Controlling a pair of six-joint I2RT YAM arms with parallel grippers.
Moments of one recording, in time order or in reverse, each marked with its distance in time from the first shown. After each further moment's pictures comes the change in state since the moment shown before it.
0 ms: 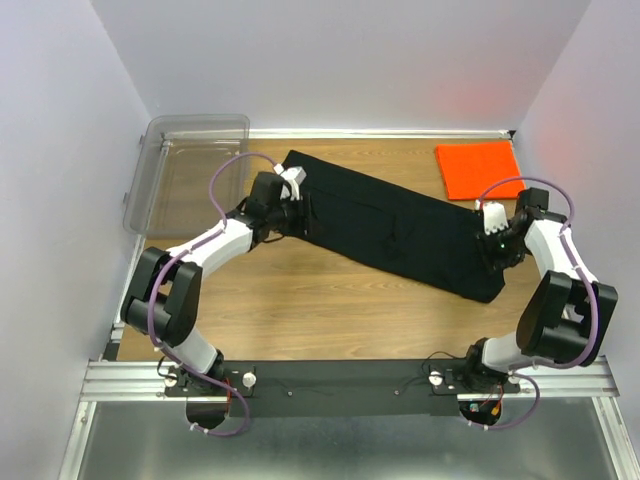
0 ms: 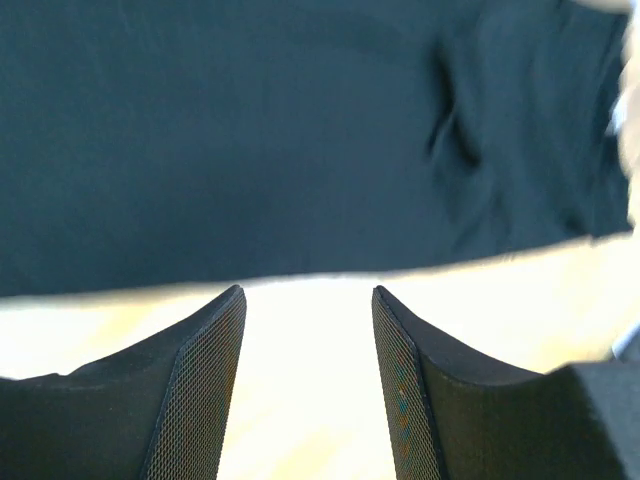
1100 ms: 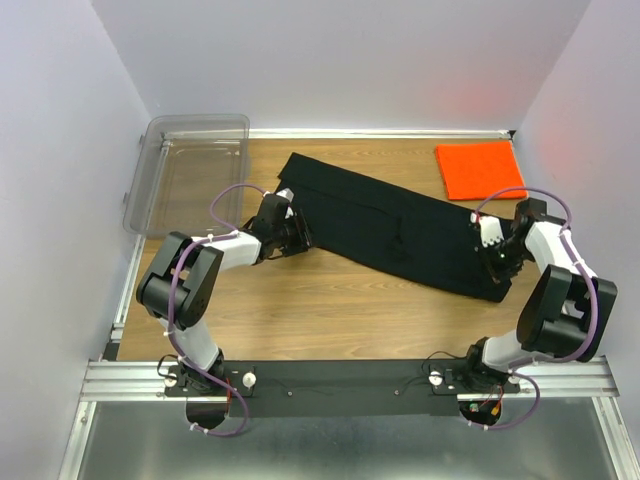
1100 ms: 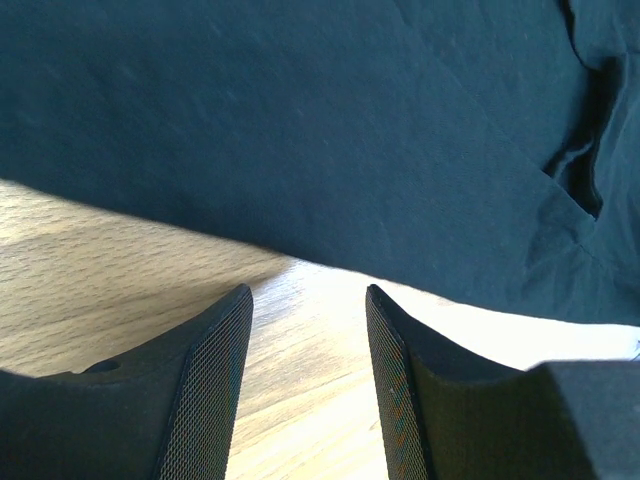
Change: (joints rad) left arm -0.037 0.135 -0.188 0.188 -0.136 -0.355; right arm -0.038 0.052 -0.026 -0.140 -0.091 -0.090
